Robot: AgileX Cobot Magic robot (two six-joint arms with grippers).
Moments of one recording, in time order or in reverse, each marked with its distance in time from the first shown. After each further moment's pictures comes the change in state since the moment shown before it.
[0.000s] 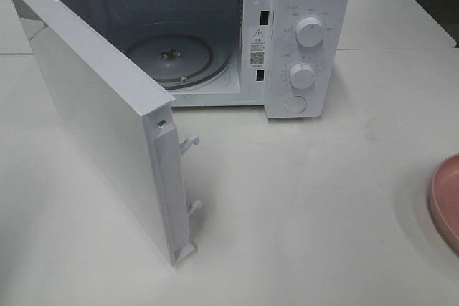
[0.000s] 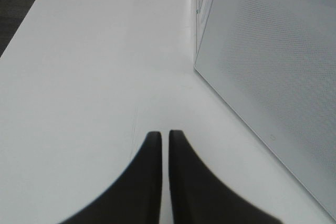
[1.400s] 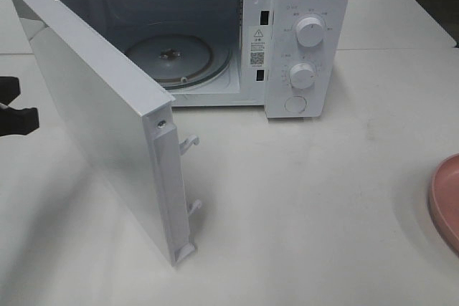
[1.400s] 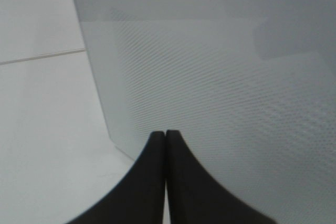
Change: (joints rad) left arm -0.424 0.737 0.174 -0.123 -1.133 0.183; right arm 0.000 0.000 0.000 0.000 0.000 0.000
